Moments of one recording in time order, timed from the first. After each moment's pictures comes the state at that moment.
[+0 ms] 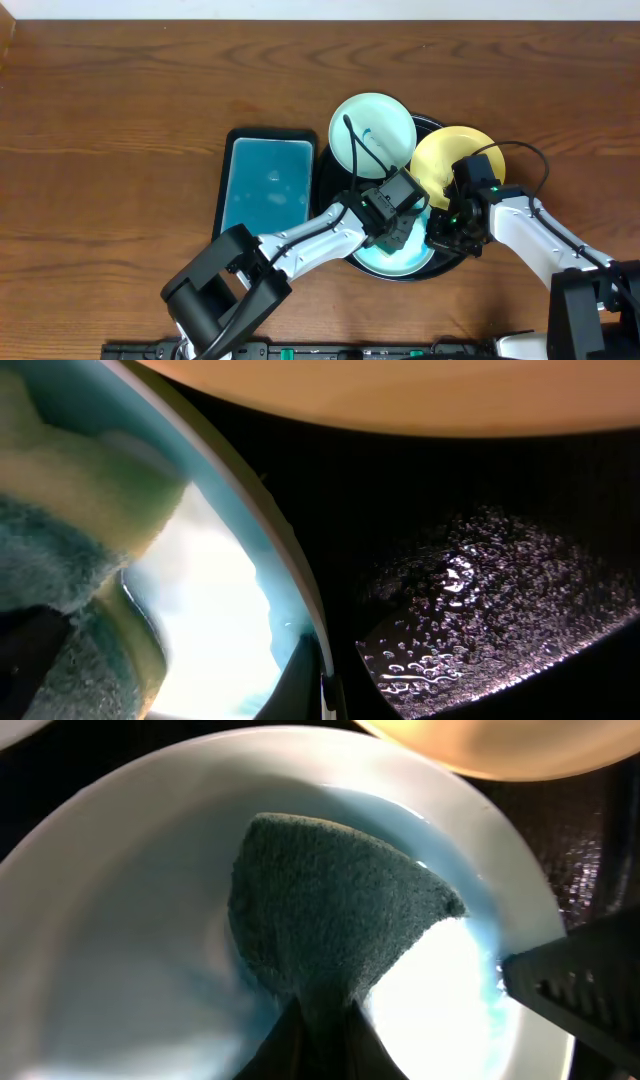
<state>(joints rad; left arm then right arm) -0.92 1.88 1.12 -0.38 0.06 -0.46 0.18 1.57 0.74 -0.72 -0.28 0.46</state>
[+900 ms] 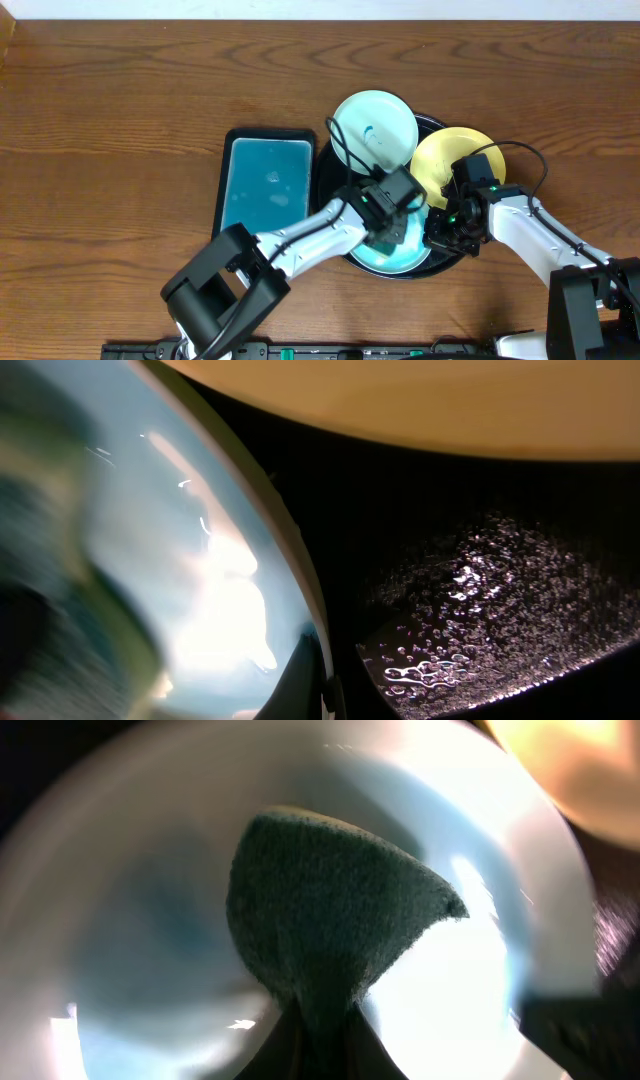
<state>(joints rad) -0.92 1.88 1.15 -0.47 0.06 -0.70 0.19 1.58 0.74 -0.71 -0.31 0.46</state>
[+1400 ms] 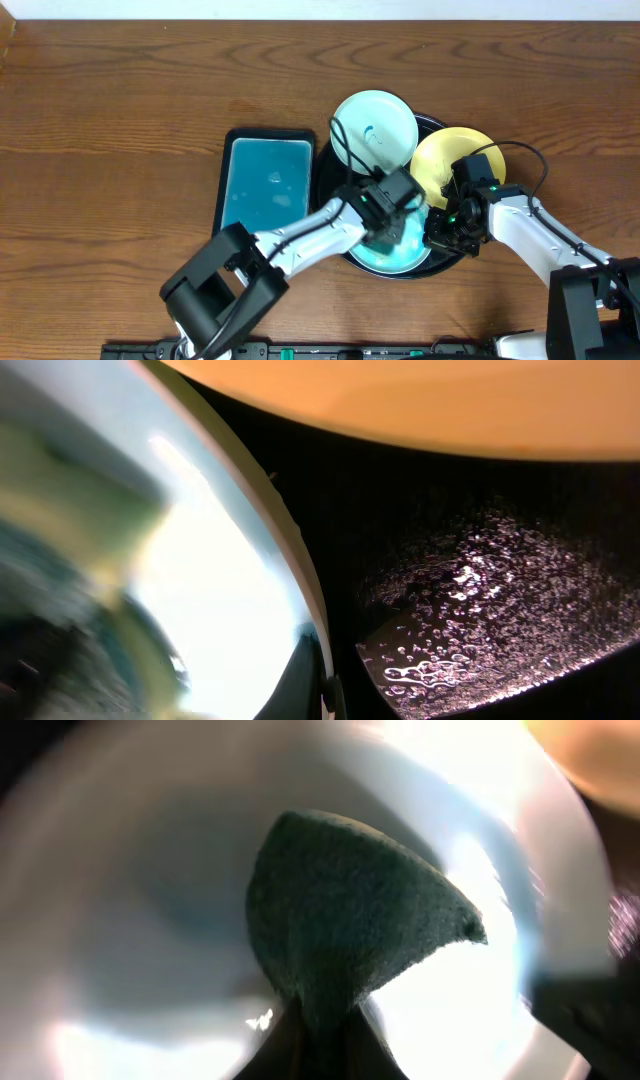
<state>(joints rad) -0.88 1.88 1.15 -0.49 0.04 -0.66 0.19 1.58 0.74 -0.71 -0.31 0.46</state>
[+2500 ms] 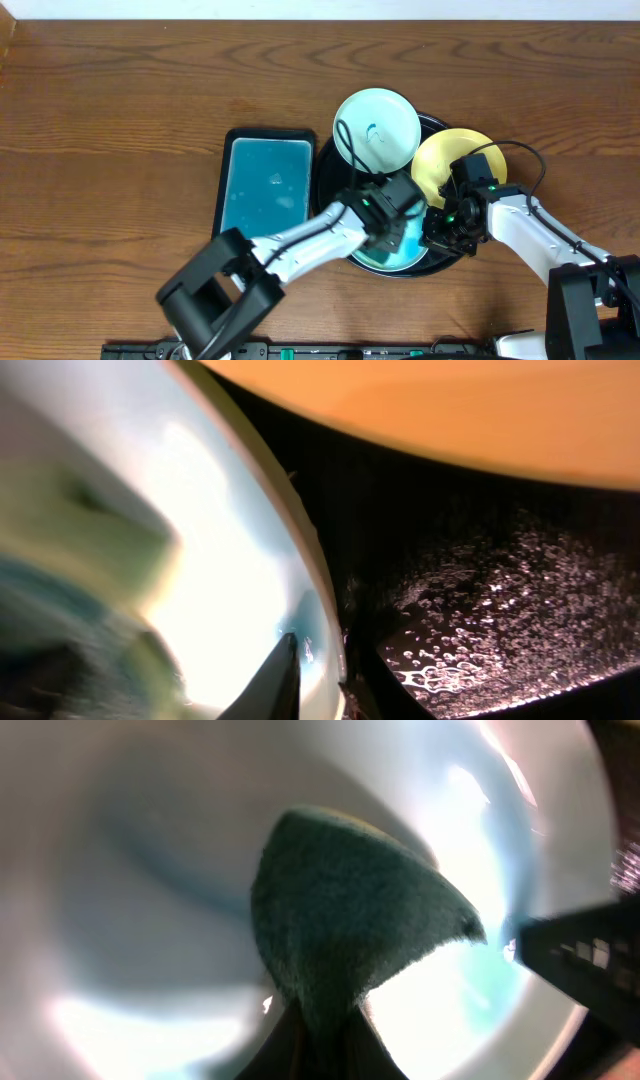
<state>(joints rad) -0.90 1.84 1.15 -0.57 0.05 -0.59 0.19 1.58 0.74 -0.70 -0.34 0.46</state>
